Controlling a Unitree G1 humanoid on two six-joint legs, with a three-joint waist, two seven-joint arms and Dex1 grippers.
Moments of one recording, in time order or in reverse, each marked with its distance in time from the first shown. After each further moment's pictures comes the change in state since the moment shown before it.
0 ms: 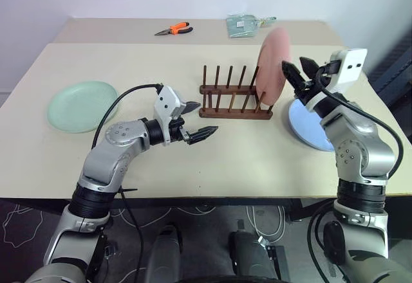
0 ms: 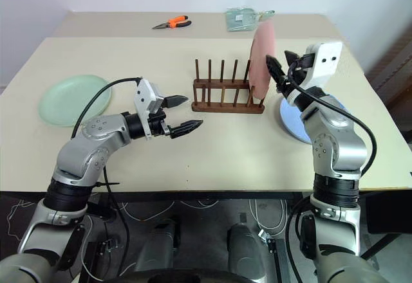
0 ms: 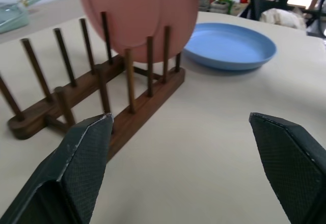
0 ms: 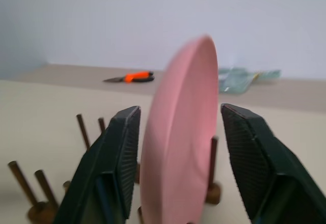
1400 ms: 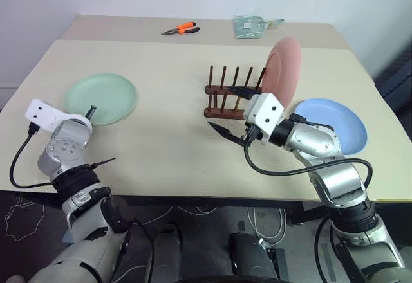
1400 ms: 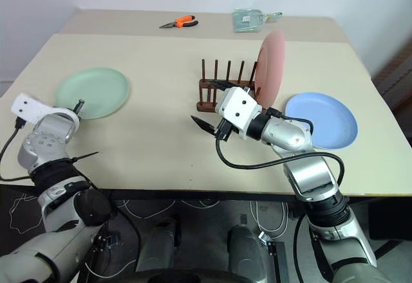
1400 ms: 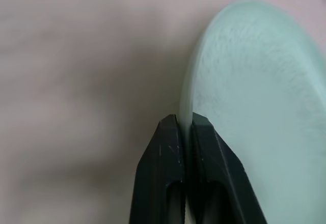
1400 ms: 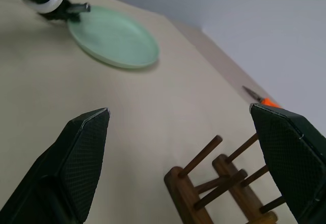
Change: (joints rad) left arm -0.227 -0.195 0.868 0.426 -0.120 0.180 1.108; right arm 0.106 -0.099 0.470 -0.250 -0.295 -0.184 0.292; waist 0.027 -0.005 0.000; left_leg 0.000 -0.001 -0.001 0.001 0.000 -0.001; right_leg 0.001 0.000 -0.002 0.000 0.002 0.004
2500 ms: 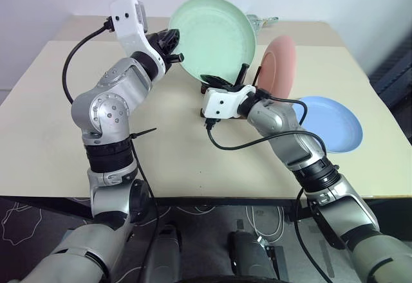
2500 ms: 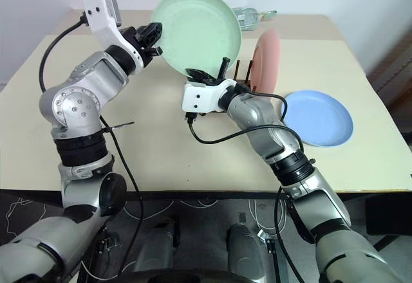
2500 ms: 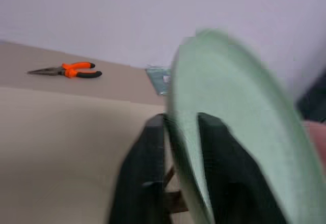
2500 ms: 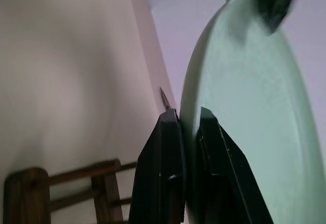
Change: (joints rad) left arm -0.209 -0.138 -0.420 -0.382 -0.102 0.201 -0.350; right arm -0.314 0.105 0.202 0.455 -0.636 -0.351 -0.240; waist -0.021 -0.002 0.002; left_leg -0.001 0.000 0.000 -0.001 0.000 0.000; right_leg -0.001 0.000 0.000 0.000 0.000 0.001
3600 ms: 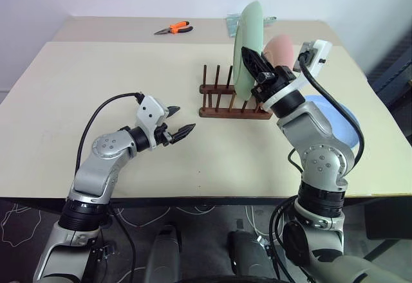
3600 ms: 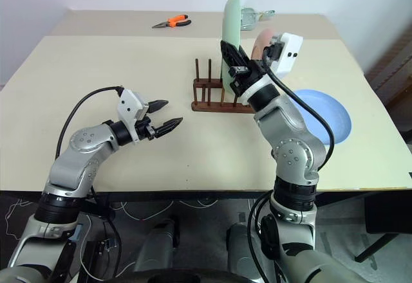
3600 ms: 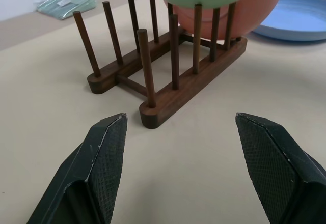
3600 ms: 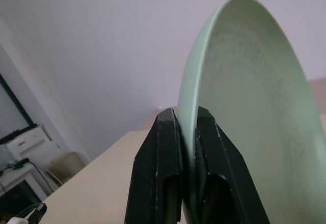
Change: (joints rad) left arm 0.562 0.369 -0.400 -0.037 0.310 -0.523 -0.724; right arm 0.159 0.332 -0.627 -0.390 1.266 0.726 -0.219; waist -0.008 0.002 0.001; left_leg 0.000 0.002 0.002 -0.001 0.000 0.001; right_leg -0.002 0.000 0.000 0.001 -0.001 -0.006
